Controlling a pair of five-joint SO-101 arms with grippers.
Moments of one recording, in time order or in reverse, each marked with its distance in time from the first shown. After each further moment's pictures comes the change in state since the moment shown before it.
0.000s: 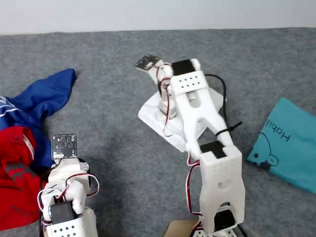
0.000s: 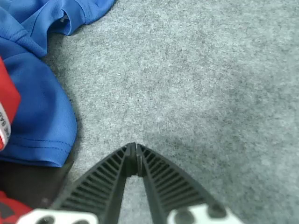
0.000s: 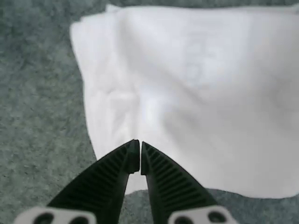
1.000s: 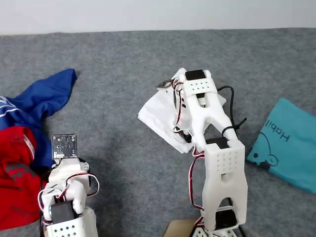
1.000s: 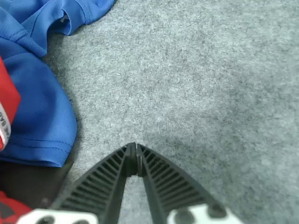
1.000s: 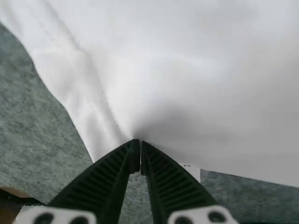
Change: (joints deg) left arm 0.0 0.0 0.0 0.0 0.0; right arm 5.4 7.3 7.4 6.1 0.1
